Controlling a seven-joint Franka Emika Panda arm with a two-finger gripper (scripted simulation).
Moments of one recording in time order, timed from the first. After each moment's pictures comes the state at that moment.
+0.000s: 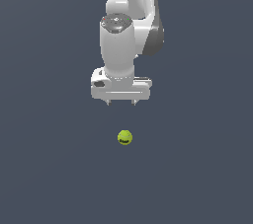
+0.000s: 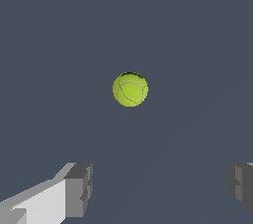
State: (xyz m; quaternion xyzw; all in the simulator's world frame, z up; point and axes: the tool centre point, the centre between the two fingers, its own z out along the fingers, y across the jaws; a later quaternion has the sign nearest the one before) arm 0.010 -0.020 0.206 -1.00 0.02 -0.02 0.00
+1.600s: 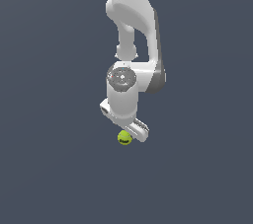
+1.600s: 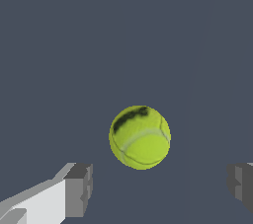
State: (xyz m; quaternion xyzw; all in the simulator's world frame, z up) arm 0.073 -0.009 0.107 -0.95 0.33 0.00 0.00
